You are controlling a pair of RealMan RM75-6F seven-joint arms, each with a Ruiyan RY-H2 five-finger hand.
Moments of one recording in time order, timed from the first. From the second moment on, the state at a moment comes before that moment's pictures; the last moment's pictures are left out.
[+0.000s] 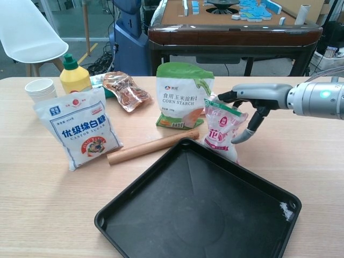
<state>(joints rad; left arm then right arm) -0.03 -1.29 -0.06 -1.70 1.43 1.55 0.20 0.89 -1.53 0.02 -1.06 -1.61 0.71 0.62</state>
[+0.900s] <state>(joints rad) -0.03 -1.29 -0.06 -1.68 1.43 1.55 0.18 0.85 -1.48 -0.11 -1.05 -1.63 0.77 0.69</state>
